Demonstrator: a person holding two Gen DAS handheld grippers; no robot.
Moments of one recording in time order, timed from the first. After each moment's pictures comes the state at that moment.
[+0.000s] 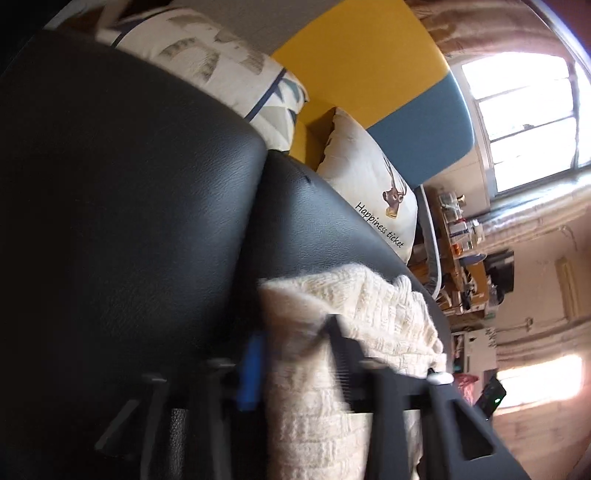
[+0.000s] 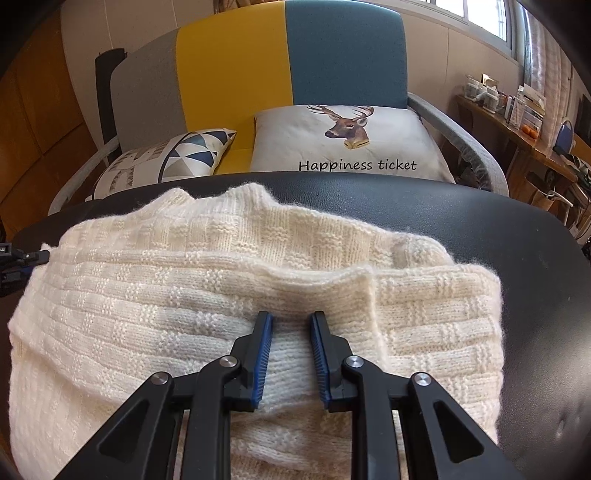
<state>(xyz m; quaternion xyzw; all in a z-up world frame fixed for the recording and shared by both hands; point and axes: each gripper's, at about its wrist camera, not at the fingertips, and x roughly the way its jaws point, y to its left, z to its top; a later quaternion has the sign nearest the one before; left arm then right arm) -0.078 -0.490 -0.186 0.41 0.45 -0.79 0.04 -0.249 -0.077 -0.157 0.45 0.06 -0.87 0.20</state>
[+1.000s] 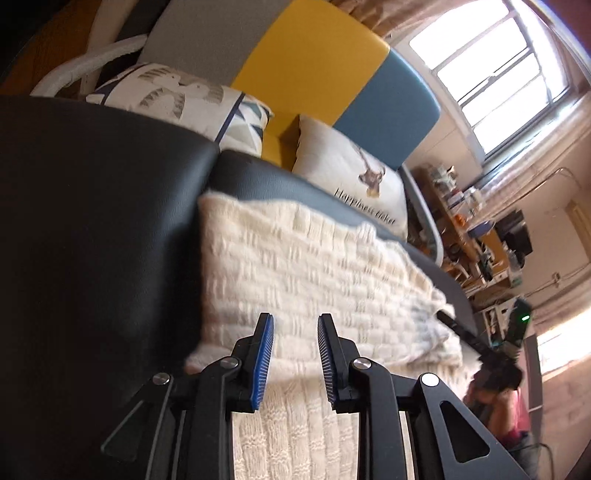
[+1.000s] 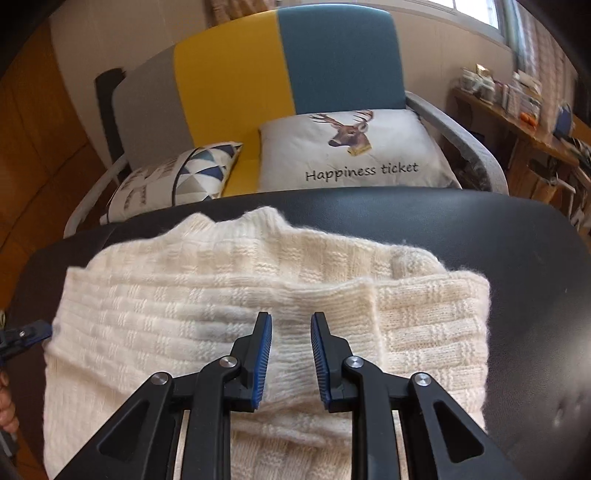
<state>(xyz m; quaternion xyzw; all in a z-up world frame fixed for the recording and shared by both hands) -0.027 -0.396 -0.143 0.41 0.35 -0.84 0.06 -0.237 -0.074 -0.122 0.45 0.04 -0.86 0.22</state>
